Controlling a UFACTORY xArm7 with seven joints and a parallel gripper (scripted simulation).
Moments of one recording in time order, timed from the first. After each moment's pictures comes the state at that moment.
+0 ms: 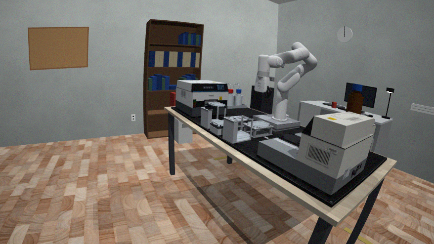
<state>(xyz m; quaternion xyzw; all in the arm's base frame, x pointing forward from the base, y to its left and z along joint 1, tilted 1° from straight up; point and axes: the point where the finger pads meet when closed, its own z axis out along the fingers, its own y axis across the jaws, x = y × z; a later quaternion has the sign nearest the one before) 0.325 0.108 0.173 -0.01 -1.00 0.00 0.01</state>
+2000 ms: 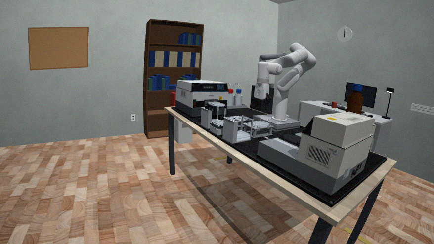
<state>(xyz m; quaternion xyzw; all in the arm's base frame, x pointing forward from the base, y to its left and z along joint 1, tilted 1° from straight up) 0.325 0.108 0.129 -0.01 -1.00 0.00 0.01</state>
